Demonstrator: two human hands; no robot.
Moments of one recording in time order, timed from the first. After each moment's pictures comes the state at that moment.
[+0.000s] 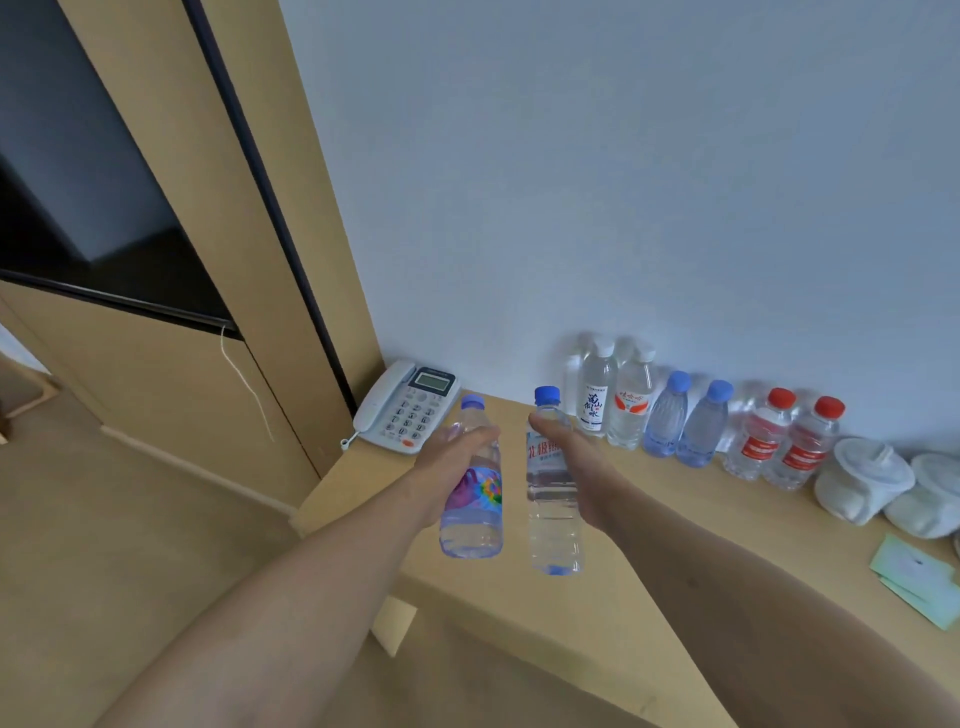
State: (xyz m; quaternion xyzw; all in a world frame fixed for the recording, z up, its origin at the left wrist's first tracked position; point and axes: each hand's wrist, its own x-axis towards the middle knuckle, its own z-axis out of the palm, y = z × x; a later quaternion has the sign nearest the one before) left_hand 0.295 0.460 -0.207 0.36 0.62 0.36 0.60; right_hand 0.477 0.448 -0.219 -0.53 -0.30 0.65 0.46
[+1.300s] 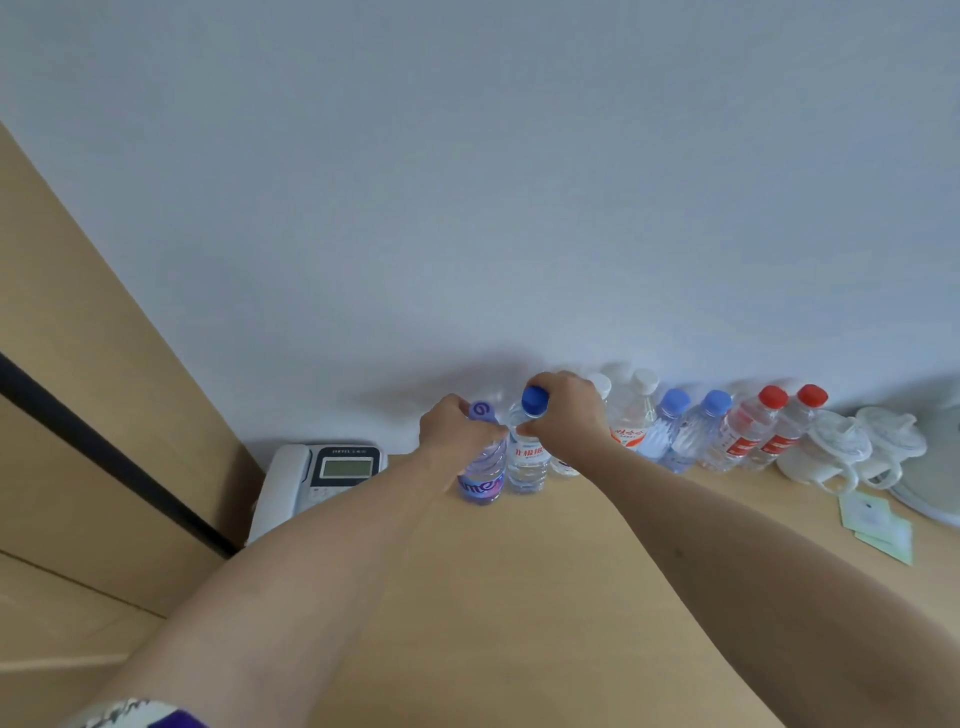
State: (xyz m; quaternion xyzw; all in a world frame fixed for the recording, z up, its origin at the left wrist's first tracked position) left_hand 0.342 0.746 -0.269 0.64 0.58 0.17 0.48; right_hand 0.477 0.662 -0.218 -0.83 -0.49 0.14 0.22
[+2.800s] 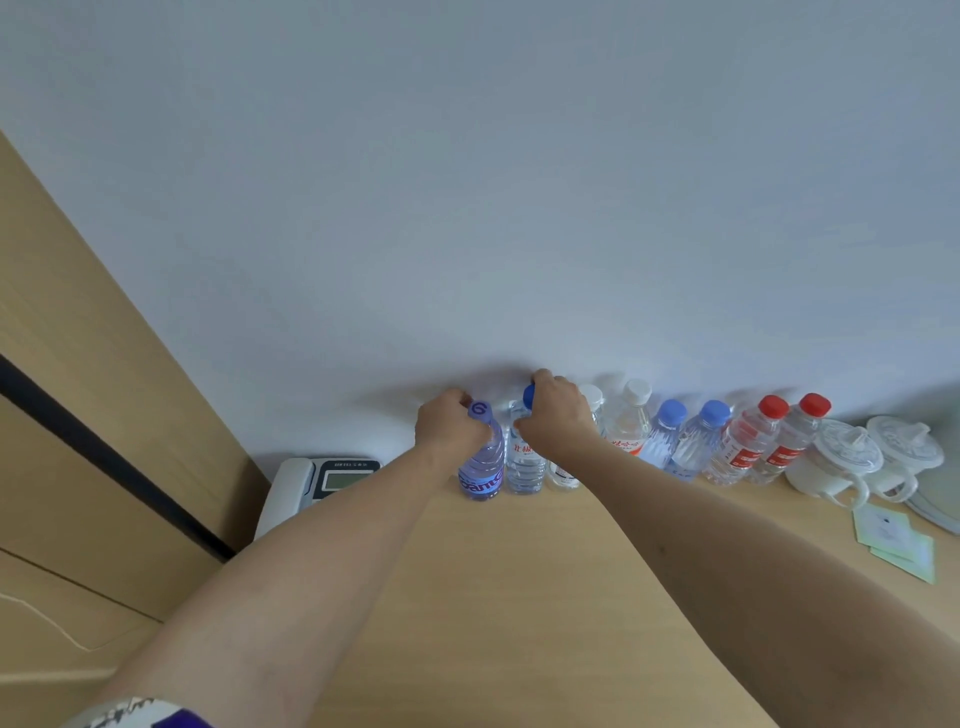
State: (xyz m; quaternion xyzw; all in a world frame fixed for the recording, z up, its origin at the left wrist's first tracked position) left_hand 0.350 0.744 -0.239 0.72 0.58 0.16 0.36; right_hand 0.484 0.677 -0.217 -0.84 -0.50 0.13 0.17
